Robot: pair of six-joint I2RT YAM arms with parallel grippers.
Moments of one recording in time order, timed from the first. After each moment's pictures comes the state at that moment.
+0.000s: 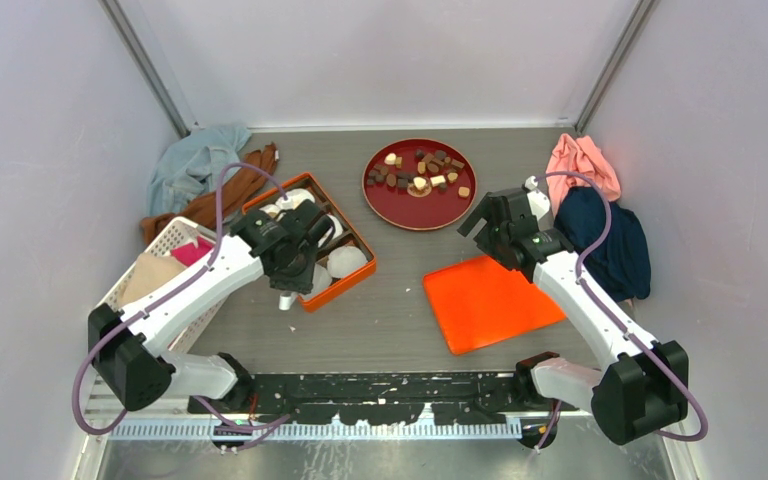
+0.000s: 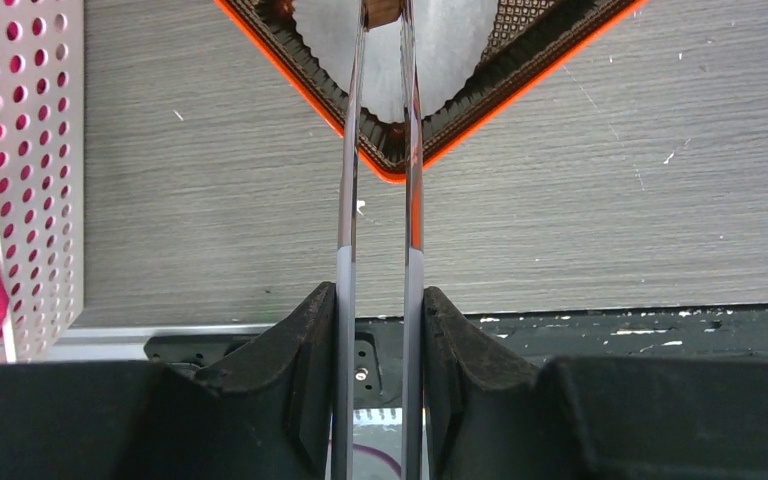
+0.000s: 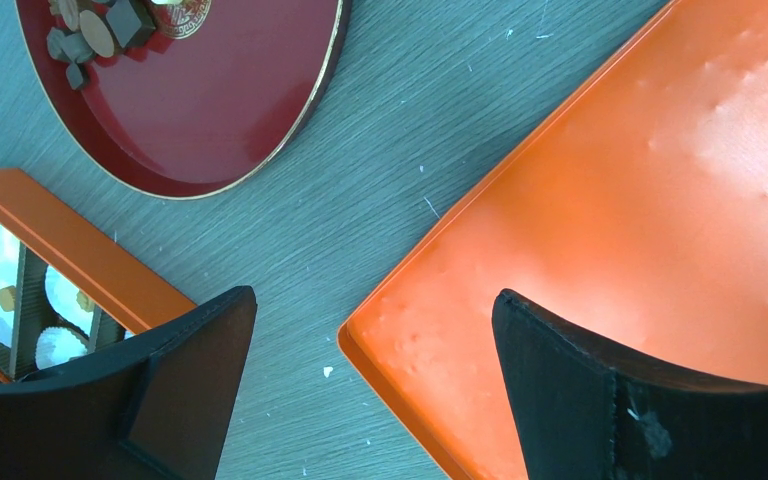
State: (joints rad) left arm -0.73 1.31 1.22 -1.23 -0.26 -0.58; right arm 0.32 1.14 0.88 -0.57 0.22 0.89
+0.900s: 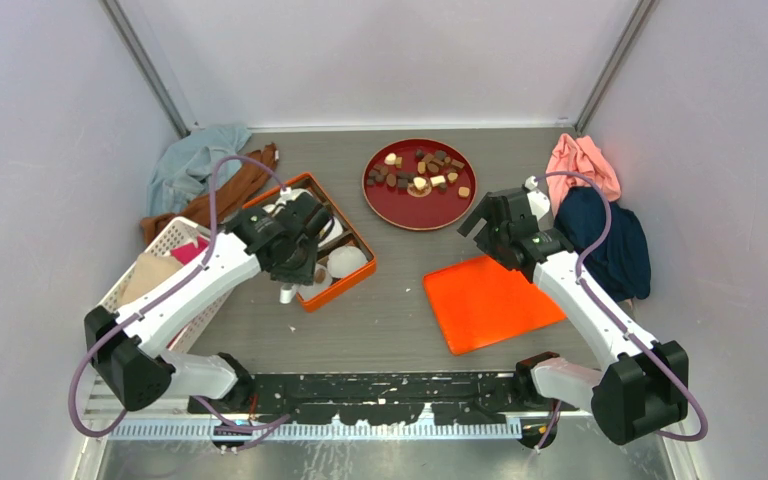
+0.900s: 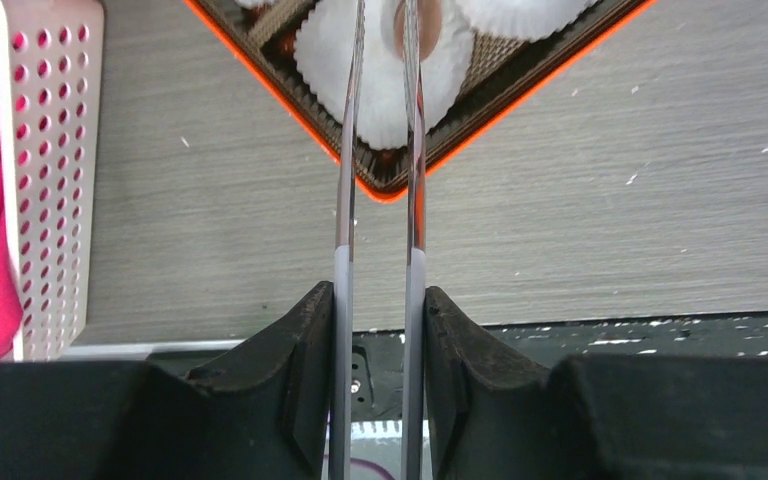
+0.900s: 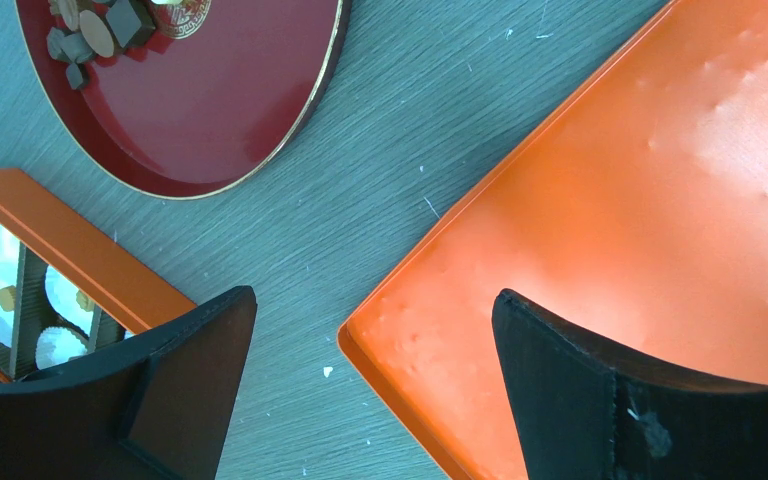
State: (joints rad) left arm -0.73 1.31 1.25 -1.22 -0.27 -0.58; right arm 0.32 1.14 0.88 -0.57 0.22 0.89
